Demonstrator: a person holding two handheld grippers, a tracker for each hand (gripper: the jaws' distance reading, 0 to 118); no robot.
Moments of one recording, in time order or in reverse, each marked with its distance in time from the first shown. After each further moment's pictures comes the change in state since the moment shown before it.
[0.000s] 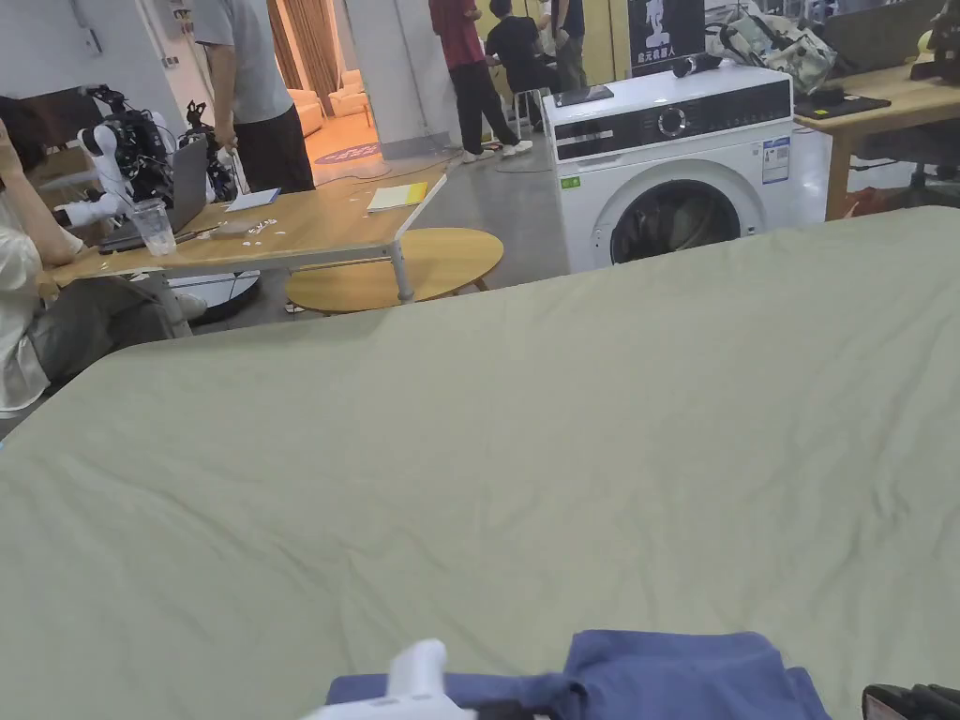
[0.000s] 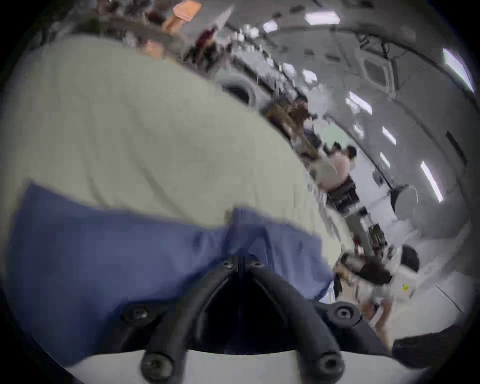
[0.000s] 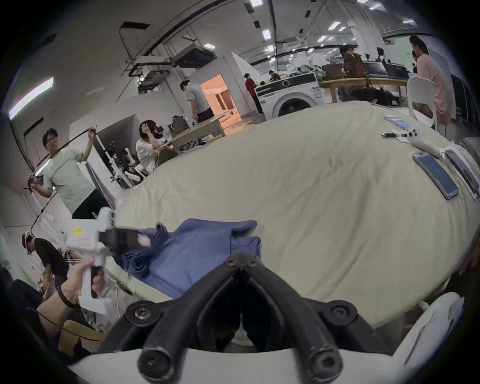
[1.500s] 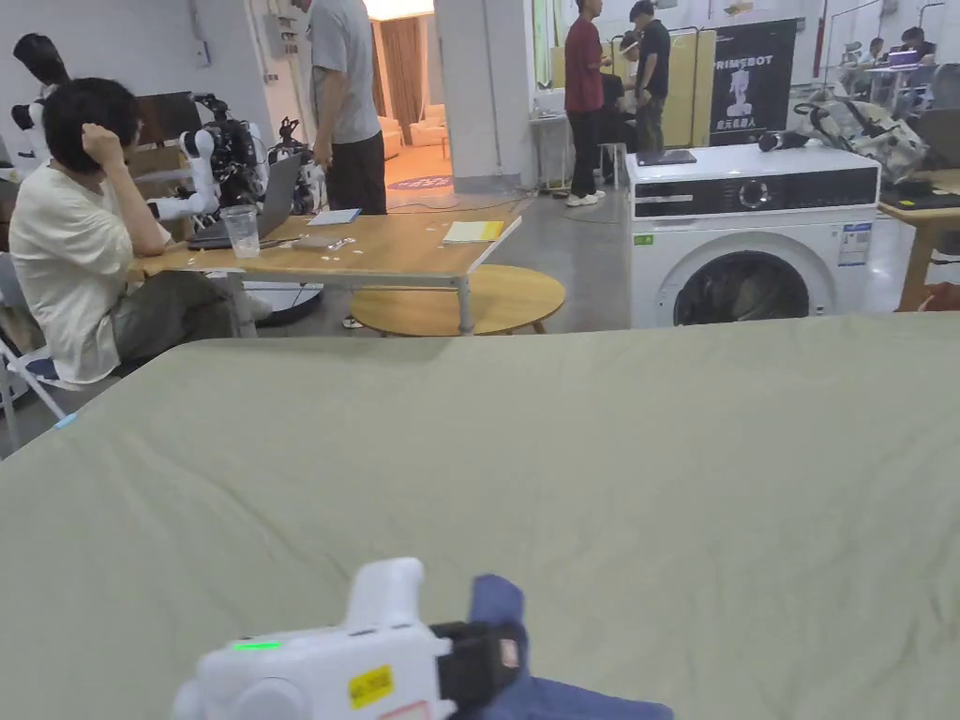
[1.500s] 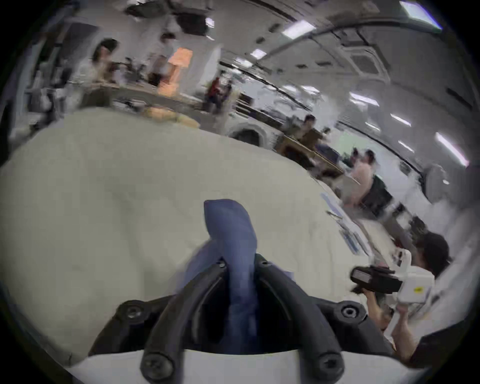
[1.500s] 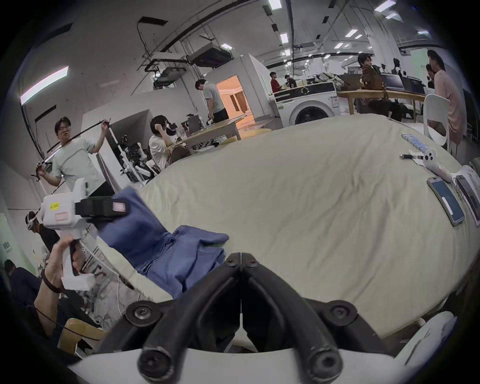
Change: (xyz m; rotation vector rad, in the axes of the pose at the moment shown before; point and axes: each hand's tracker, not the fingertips) left arm 0.064 0.046 0.079 0.265 0.107 -0.197; right arm -0.029 0.018 0.002 0.015 0.053 0.069
